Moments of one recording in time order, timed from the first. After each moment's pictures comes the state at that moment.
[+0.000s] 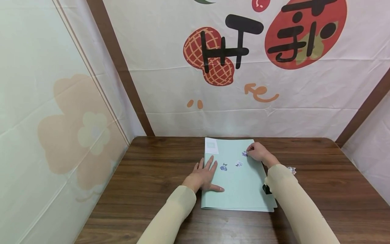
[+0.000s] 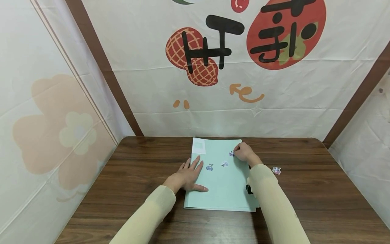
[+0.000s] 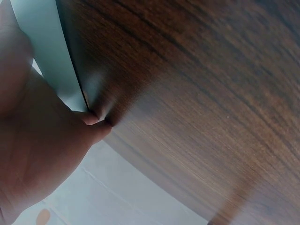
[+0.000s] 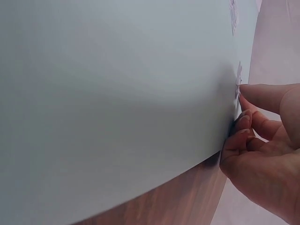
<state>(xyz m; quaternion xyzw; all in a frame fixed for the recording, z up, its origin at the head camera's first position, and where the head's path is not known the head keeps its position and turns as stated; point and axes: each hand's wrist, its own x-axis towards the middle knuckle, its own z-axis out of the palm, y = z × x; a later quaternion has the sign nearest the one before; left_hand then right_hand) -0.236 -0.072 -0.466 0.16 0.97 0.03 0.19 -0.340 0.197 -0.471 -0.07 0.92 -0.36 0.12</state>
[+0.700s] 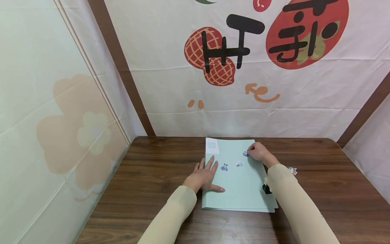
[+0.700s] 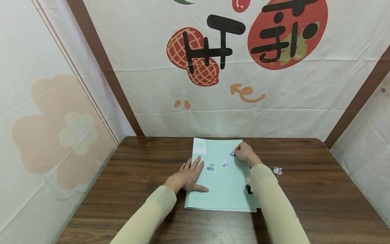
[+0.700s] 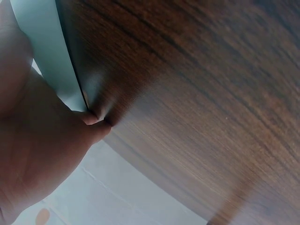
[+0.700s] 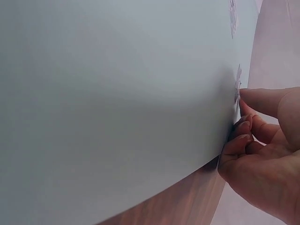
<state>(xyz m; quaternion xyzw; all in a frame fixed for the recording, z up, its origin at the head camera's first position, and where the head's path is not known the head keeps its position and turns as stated) -0.235 -0.073 -0.466 0.17 0.97 0.04 0.19 -0.343 0.197 -0.474 -0.06 0.92 -0.36 0.12</state>
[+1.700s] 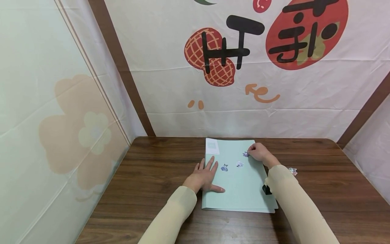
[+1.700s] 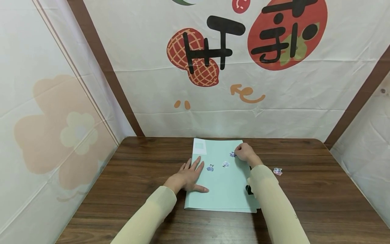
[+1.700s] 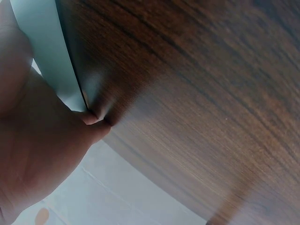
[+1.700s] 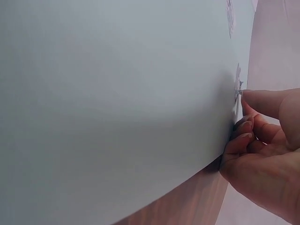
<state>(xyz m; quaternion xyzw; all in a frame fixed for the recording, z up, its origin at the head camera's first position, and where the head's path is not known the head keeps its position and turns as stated) -0.235 -0.072 -0.466 0.16 0.97 0.04 0.19 -0.346 0.200 -0.481 -0.04 0.91 -0.39 0.12</state>
